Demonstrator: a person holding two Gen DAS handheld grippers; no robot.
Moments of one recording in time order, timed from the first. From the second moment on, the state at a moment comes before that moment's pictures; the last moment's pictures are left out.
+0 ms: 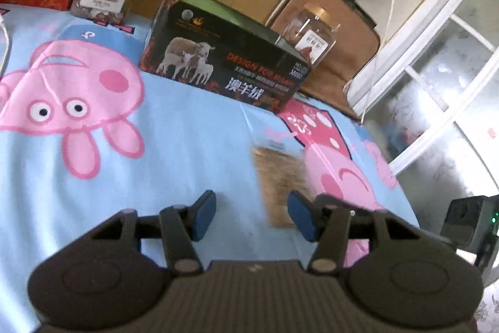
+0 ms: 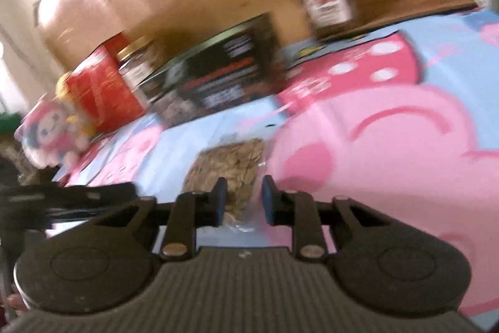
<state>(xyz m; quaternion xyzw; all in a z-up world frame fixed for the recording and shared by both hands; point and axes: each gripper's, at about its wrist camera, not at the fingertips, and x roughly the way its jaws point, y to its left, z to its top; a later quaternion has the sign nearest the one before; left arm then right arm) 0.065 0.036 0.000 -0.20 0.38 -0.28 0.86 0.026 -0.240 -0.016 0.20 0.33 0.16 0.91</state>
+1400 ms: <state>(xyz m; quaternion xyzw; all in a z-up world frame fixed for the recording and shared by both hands) 0.037 0.111 -0.017 -0.29 0.40 -0.28 0.82 0.024 -0.221 -0.034 0.41 0.42 0.26 0.76</state>
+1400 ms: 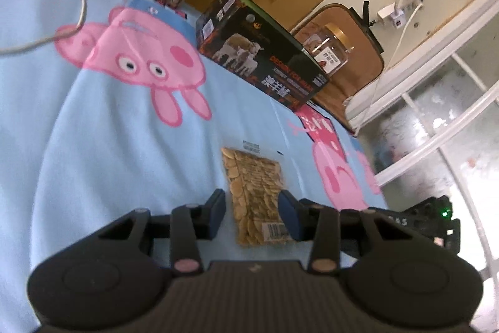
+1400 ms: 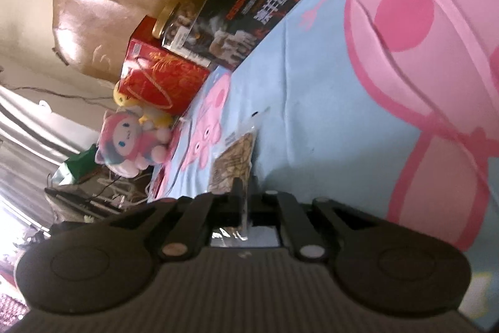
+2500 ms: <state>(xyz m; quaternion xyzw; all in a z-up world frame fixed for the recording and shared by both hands) 0.021 0.125 -0.031 -0.41 0.40 -0.35 0.74 0.000 -0.209 -0.006 0.29 0.37 0.31 0.82</state>
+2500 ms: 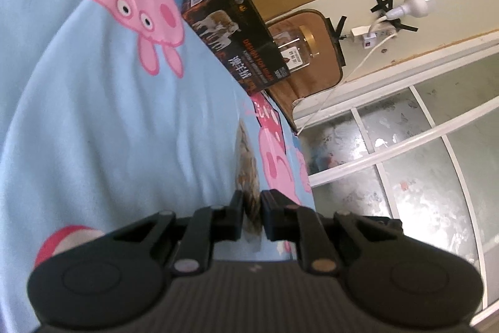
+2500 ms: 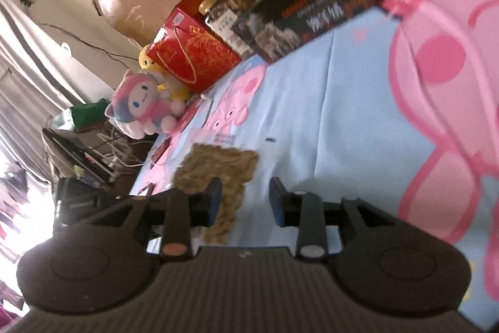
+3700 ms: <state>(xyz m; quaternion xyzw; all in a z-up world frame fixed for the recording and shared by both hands) 0.226 0.024 0.079 -0.18 0.37 -0.20 0.89 0.155 -0.224 0.043 0.28 0.26 0.18 0.91</state>
